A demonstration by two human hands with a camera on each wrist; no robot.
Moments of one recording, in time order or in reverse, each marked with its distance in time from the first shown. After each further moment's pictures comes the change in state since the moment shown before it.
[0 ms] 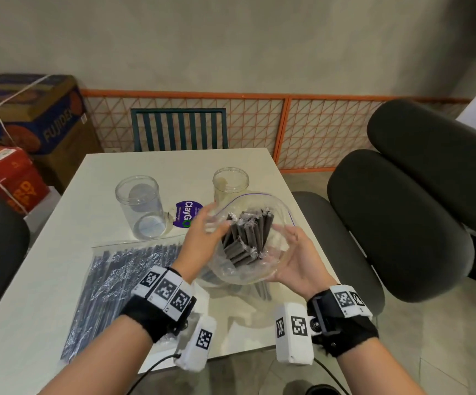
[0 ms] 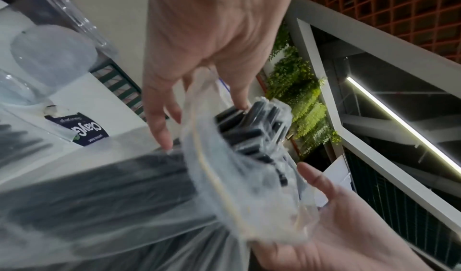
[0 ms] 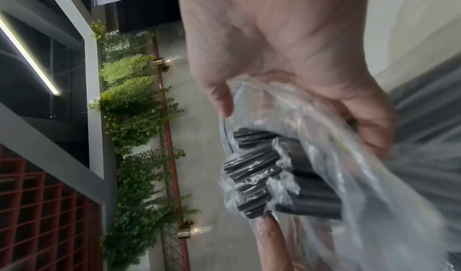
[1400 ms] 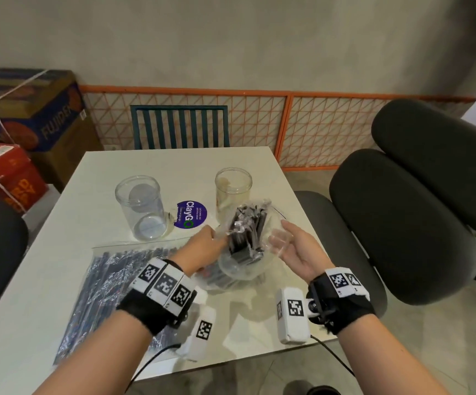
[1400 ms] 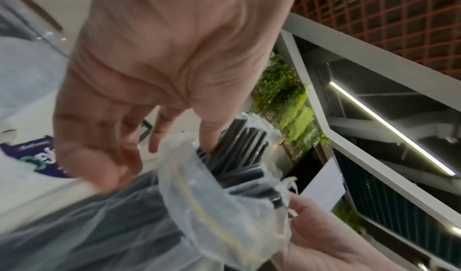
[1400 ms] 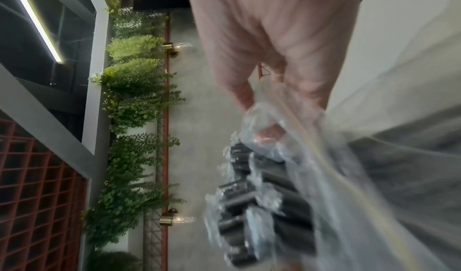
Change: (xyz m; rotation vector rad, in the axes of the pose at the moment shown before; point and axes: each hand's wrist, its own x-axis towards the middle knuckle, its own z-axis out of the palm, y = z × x) left_hand 0.012 0.006 -0.008 0.436 -0.285 -0.254; right_hand 0.034 -0.021 0.009 -0.062 0.253 -0.155
